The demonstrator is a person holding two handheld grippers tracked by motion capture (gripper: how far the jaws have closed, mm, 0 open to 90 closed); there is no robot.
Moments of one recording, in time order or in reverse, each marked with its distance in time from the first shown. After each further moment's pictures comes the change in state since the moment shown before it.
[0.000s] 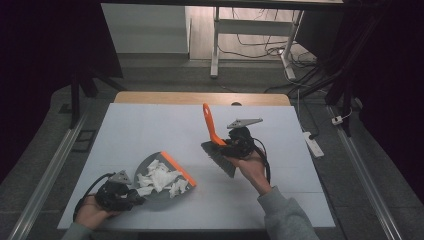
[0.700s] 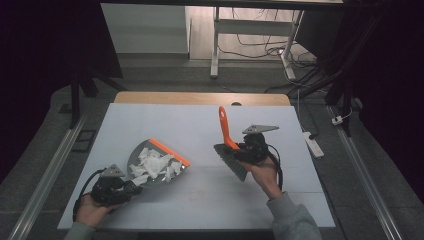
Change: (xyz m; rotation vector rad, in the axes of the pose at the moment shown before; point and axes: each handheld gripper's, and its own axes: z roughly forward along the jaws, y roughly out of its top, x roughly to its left) left arm 0.005 0.001 -0.010 -0.144 0.099 -0.139; right arm -0.016 -0.026 -0.028 -0.045 -0.054 0.029
